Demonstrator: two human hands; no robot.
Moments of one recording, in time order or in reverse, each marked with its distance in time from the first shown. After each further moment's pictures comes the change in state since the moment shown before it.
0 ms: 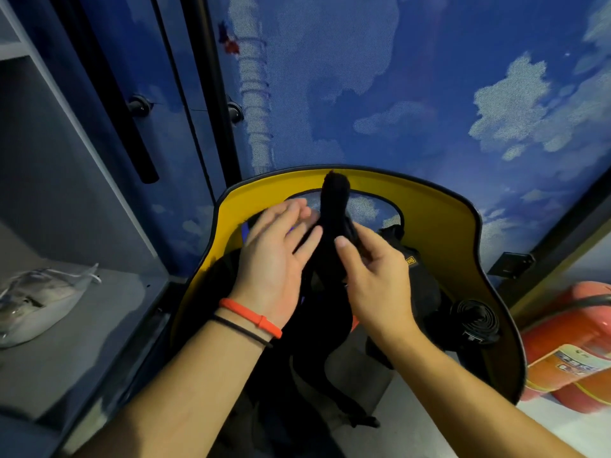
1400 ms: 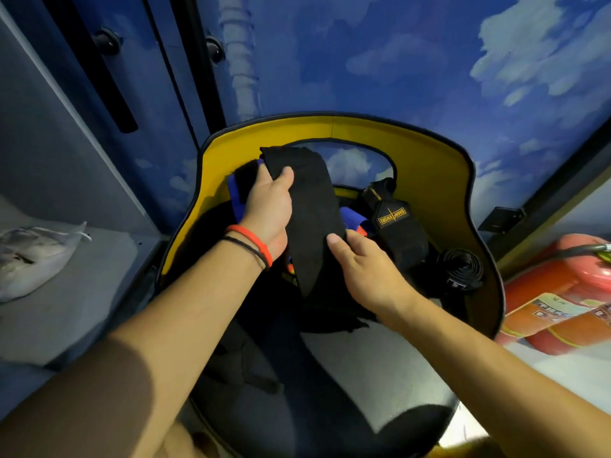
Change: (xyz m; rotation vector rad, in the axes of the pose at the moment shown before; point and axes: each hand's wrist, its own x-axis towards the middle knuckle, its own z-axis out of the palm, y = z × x) left_hand 0.062 -0.058 -0.027 0.526 0.159 -0.053; right_hand -0.030 0.027 -0.027 -0.185 -0.363 0.376
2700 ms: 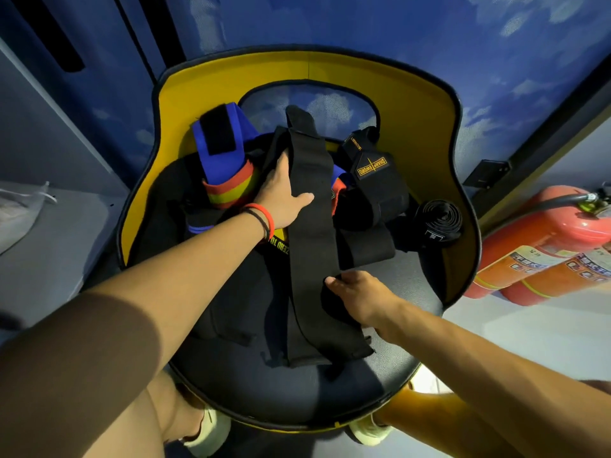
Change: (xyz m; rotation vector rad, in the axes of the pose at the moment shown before) left_hand 0.014 -0.087 0.016 0.854 -0.349 0.212; right_hand -0.047 0.099 -0.001 -0.106 -0.160 0.510
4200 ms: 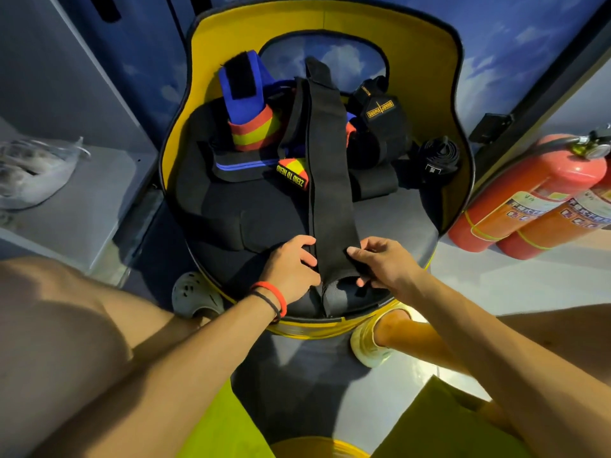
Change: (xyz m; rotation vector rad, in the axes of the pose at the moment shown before) left_hand -0.239 -0.029 0.053 -0.136 -0.159 -0.286; right_hand -0.051 0.077 0.019 0.258 0.025 -0.075
